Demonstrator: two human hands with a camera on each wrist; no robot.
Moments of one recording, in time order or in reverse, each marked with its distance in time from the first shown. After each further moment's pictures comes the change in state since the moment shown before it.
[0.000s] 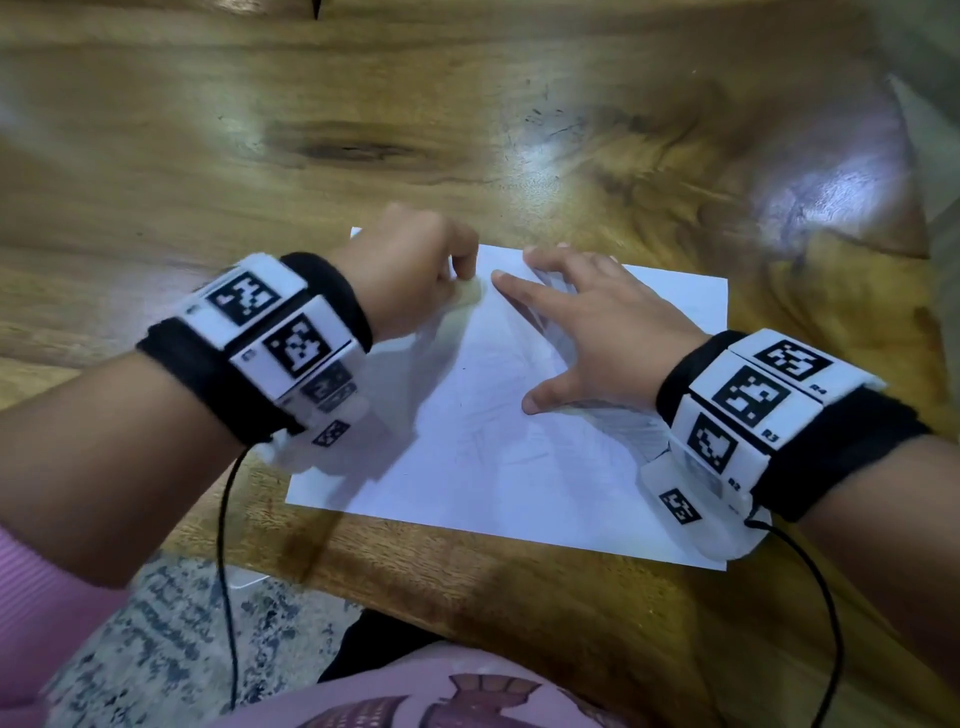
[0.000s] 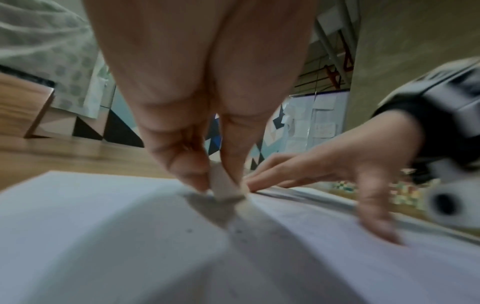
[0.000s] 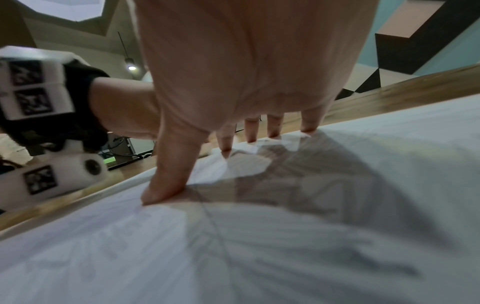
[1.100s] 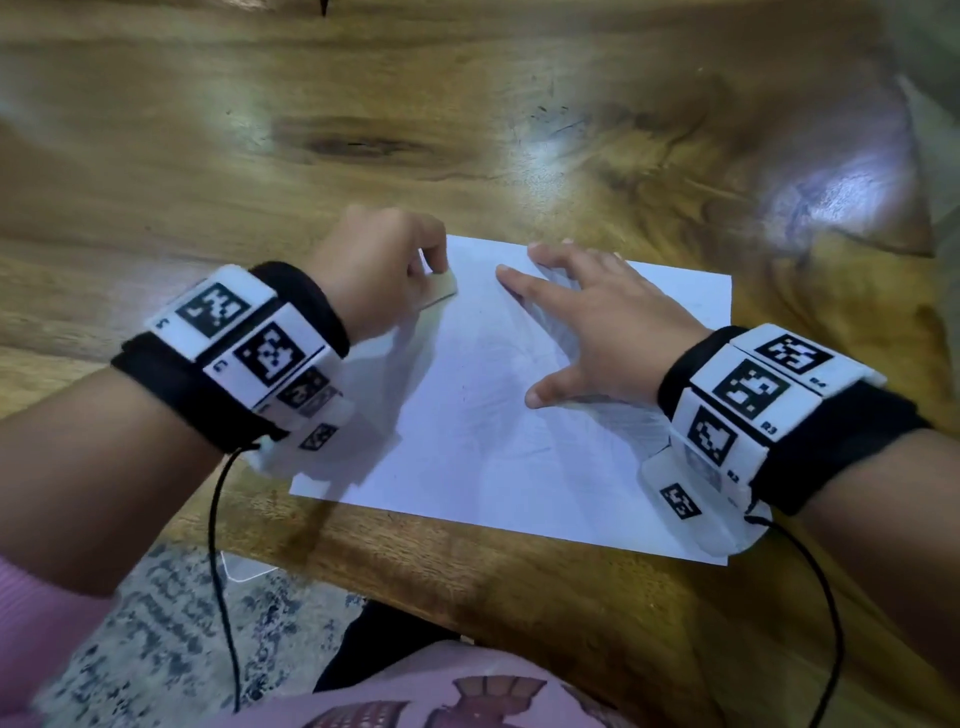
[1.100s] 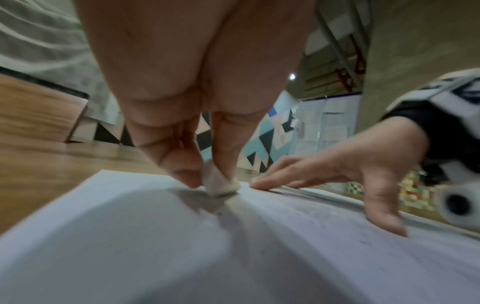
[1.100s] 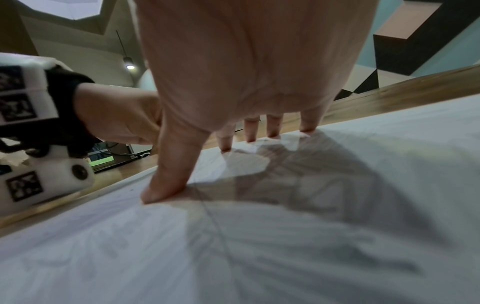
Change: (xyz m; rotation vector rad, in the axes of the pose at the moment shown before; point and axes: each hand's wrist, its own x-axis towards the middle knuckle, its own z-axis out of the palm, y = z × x) left_hand -0.011 -0.014 0.001 -0.020 0.138 -0.077; right_hand 0.000 0.000 0.000 0.010 0.001 0.000
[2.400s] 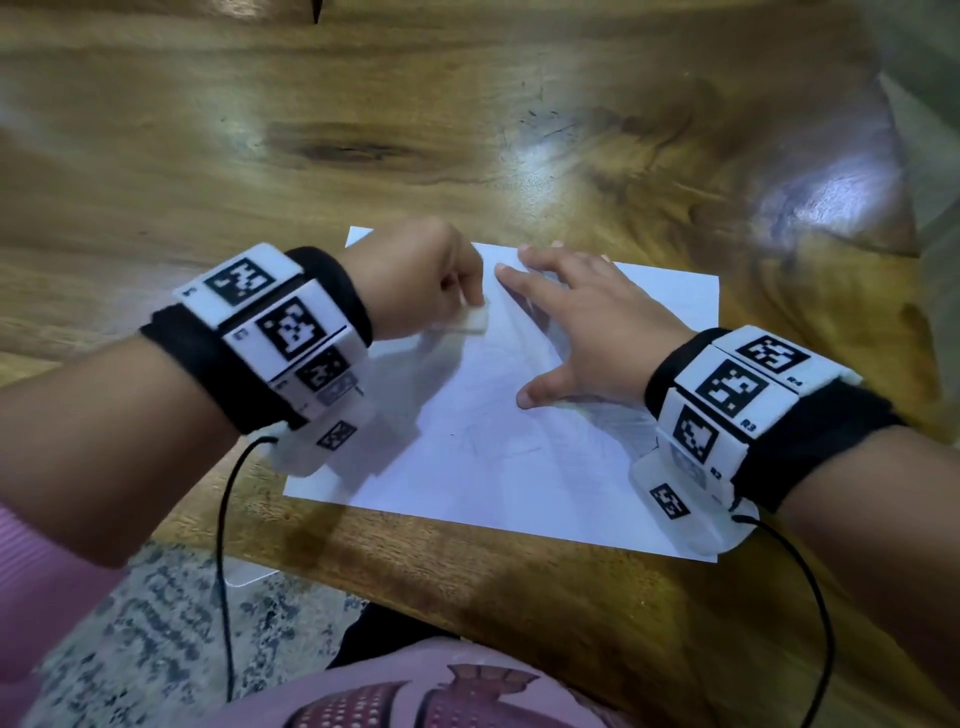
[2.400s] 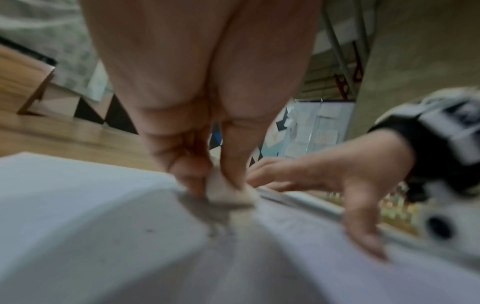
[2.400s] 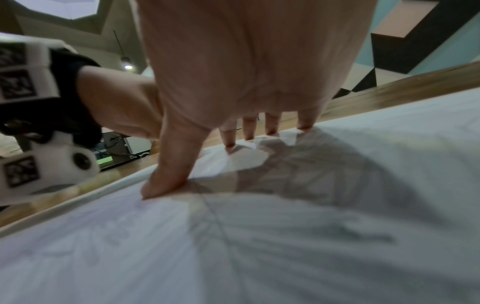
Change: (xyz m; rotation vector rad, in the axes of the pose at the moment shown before) left_hand 0.009 0.022 0.000 0.004 -0.228 0.068; right_hand 0.001 0.004 0.003 0.047 0.025 -0.005
